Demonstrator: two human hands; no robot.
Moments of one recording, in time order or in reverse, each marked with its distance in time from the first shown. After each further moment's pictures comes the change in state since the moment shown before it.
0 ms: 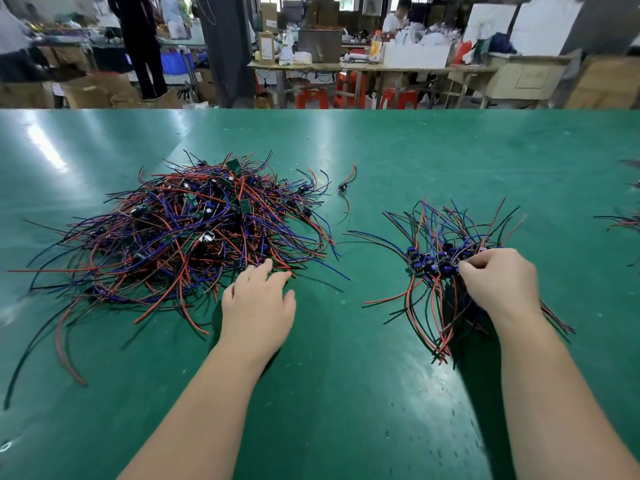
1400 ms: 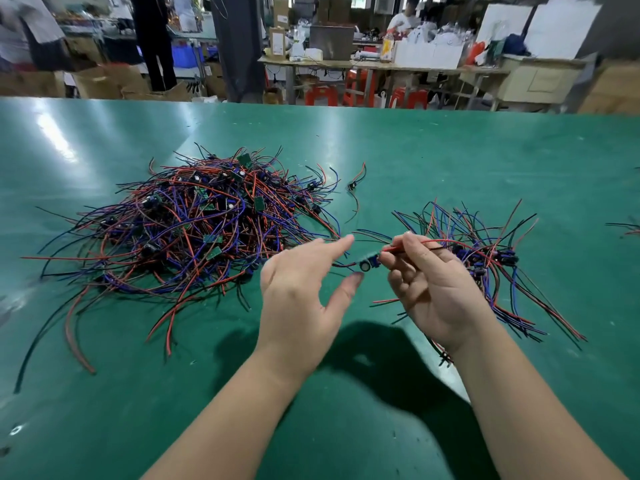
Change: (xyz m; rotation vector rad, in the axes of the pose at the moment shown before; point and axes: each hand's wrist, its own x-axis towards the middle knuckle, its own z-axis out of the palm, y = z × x) left_hand -0.030 0.043 -0.024 -0.546 0.507 0.401; right_hand -0.068 -0.075 0.010 1.576 -0.663 0.144
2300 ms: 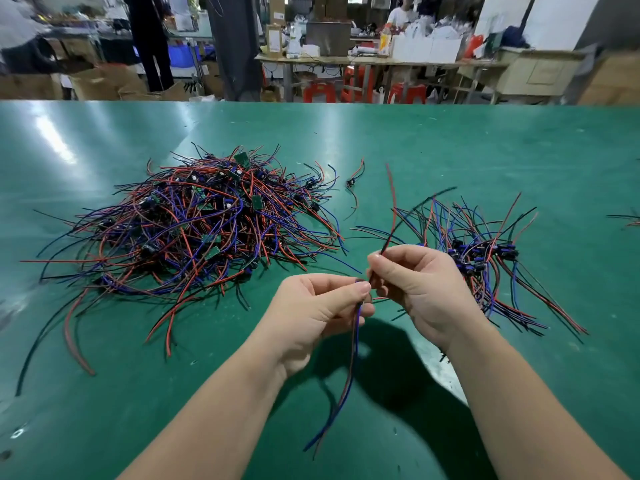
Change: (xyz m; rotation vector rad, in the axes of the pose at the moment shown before) left_hand 0.009 0.015 -0.005 -1.055 -0.419 -1.010; right_hand -0.001 0.009 0.000 -0.377 -0.035 -0.062
